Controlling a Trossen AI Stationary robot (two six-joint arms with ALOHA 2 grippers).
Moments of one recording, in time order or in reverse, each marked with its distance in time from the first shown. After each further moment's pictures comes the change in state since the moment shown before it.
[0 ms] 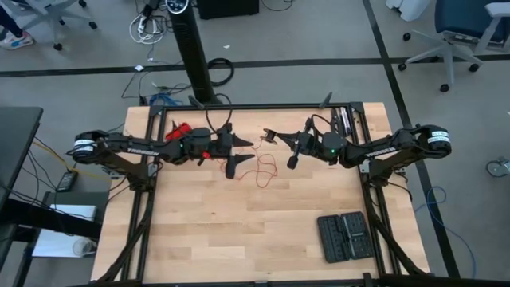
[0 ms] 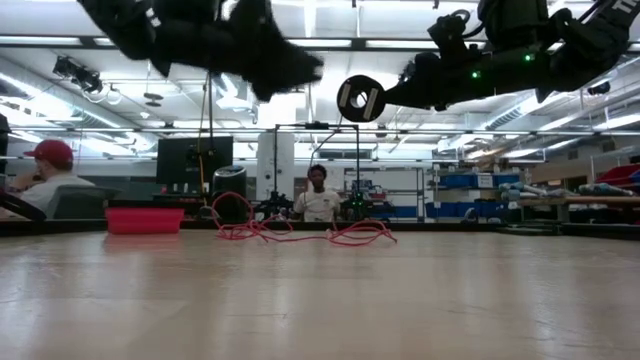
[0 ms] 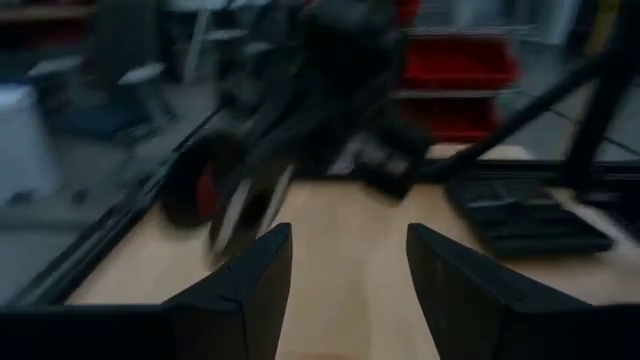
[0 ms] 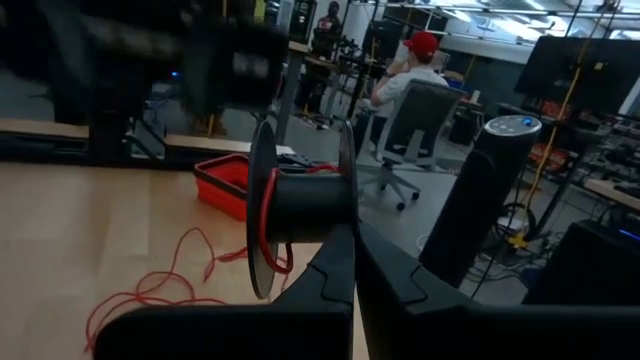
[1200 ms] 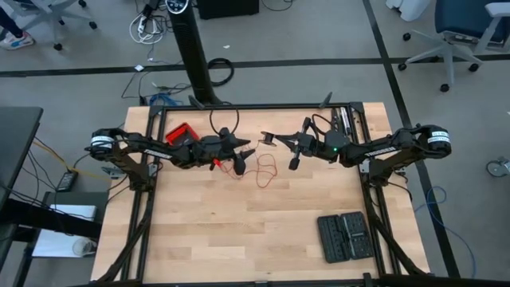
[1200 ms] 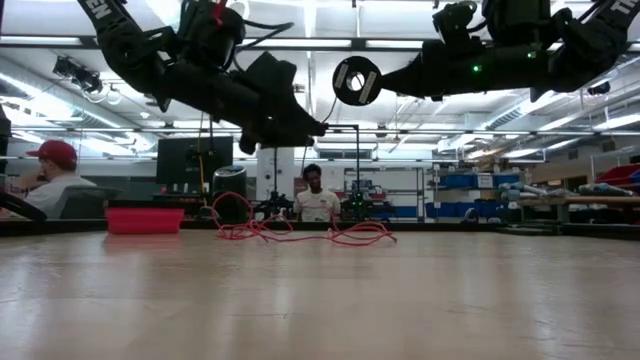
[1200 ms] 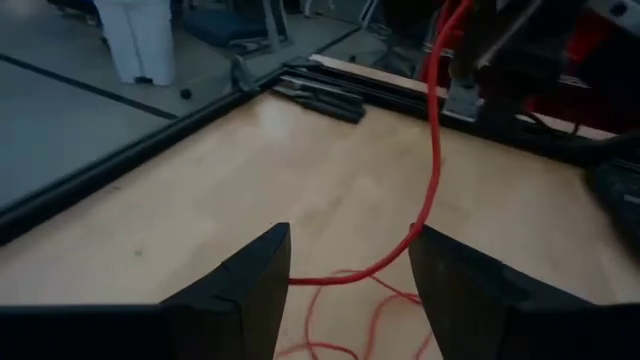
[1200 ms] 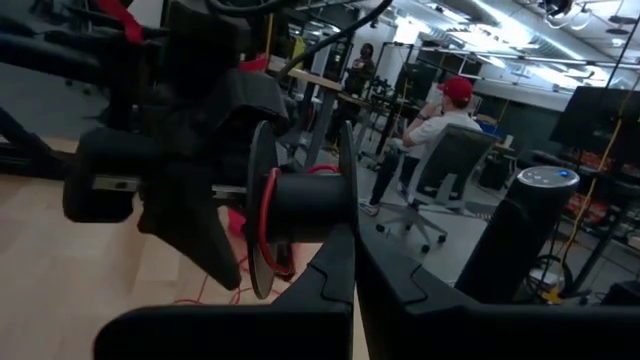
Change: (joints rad) left arm -0.013 0.180 -0.048 0.102 -0.281 -0.195; right arm -0.016 0.000 0.000 0.073 -0.137 -0.061
